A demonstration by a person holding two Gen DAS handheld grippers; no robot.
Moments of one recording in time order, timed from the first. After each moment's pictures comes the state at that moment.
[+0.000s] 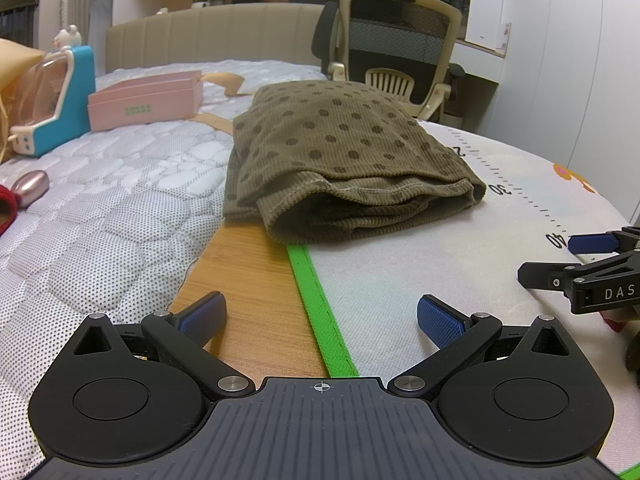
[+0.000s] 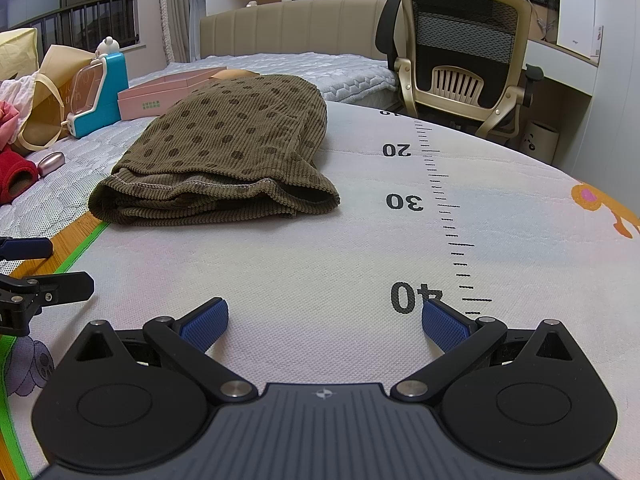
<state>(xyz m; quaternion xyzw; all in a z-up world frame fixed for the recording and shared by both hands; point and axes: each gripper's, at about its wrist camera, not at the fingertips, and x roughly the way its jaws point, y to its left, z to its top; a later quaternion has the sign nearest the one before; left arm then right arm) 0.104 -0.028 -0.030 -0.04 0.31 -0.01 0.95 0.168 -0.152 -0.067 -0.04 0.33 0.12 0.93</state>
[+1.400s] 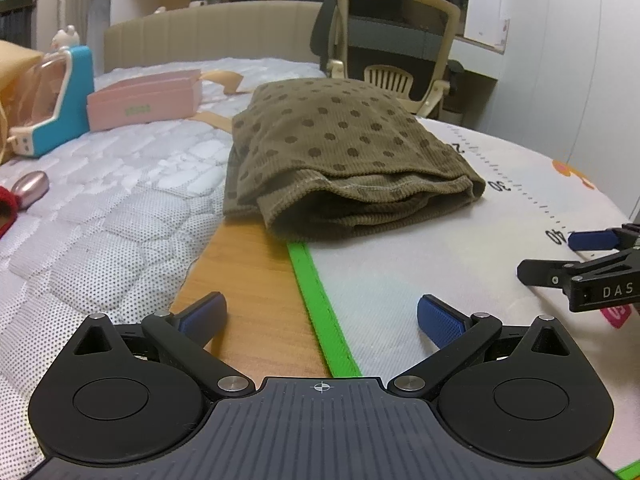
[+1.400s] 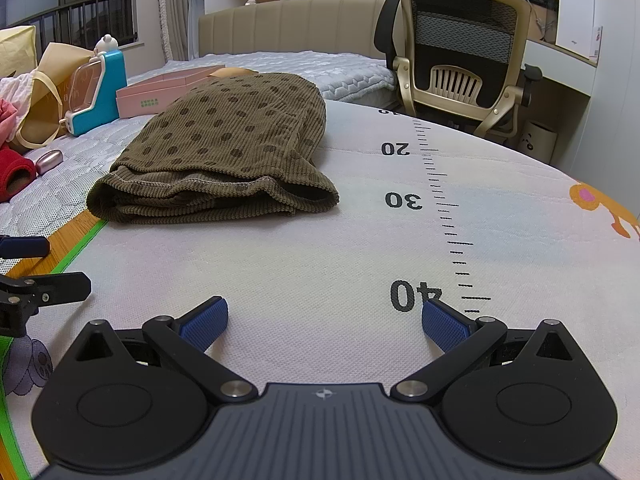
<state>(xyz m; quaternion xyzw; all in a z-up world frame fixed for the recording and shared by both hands) 0.104 -0.028 -0.031 -0.04 0.32 -0.02 0.95 0.167 -0.152 -0.067 -0.04 0.34 0.12 0.93</state>
